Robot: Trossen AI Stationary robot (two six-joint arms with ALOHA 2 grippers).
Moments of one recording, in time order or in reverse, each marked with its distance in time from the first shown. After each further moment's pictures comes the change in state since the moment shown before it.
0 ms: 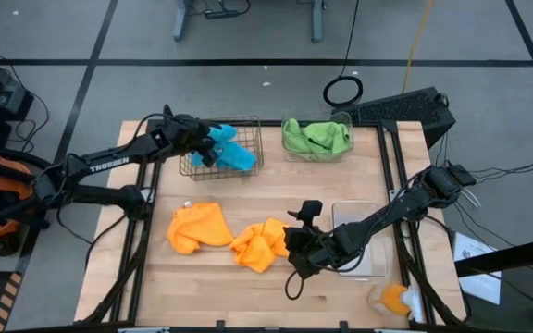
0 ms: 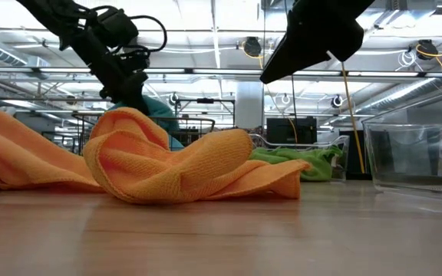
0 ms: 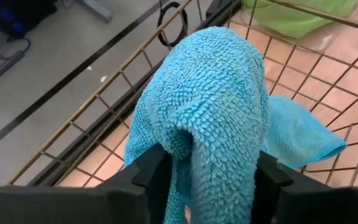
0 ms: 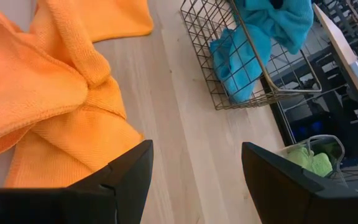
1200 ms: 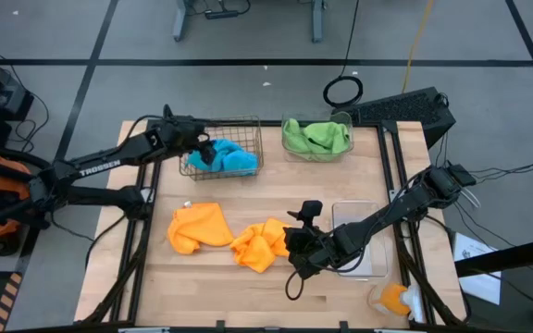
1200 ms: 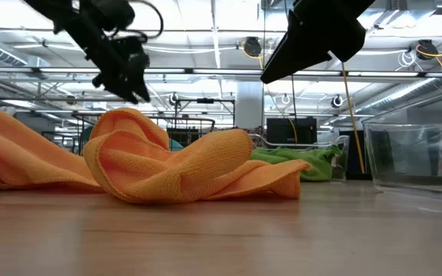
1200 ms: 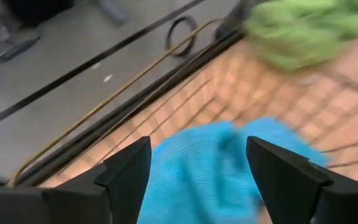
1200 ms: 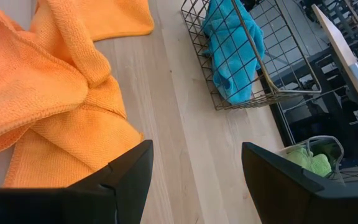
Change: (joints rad) left arm -0.084 -0.077 0.060 -0.103 -0.095 -0.184; right arm 0.001 0.000 0.000 -0.001 0.000 -0.007
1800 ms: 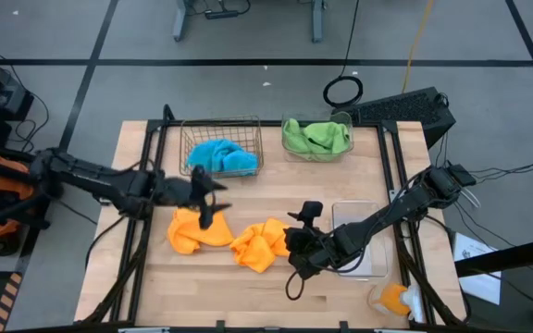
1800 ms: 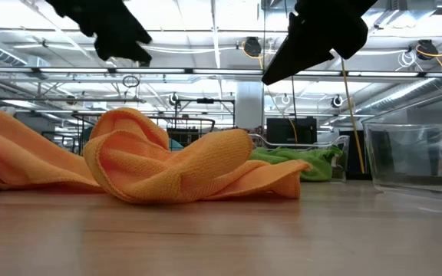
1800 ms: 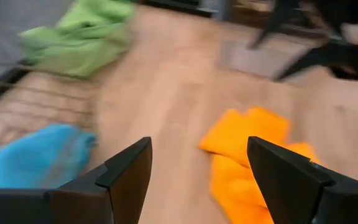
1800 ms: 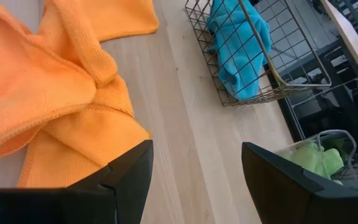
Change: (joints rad) left arm -0.745 -0.048 -0.045 0.117 -0.095 -0.164; right arm 0.006 0.000 0.000 -0.007 -0.024 0.044
